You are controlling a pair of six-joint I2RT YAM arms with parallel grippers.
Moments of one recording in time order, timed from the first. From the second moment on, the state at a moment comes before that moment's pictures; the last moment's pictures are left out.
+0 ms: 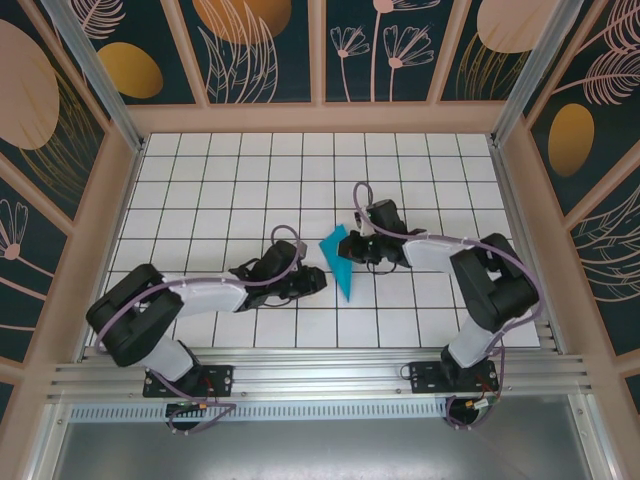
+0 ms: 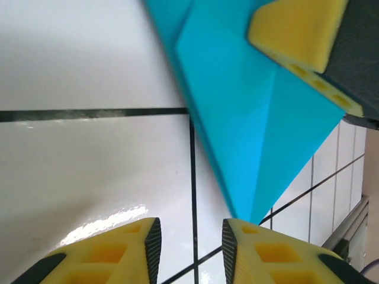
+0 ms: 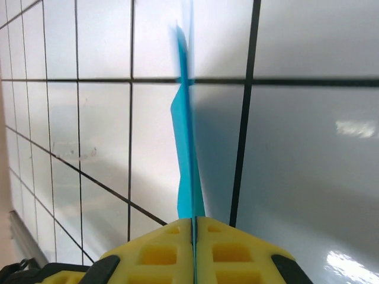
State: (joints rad) left arm -0.83 1.51 0.59 0.18 0.22 -1.04; right arm 0.53 1.65 0.83 -0.06 -0.44 0.66
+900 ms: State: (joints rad) left arm -0.80 0.79 0.35 -0.17 -0.40 -1.18; right arm 0.98 1.98 1.28 -0.76 0.47 0.70
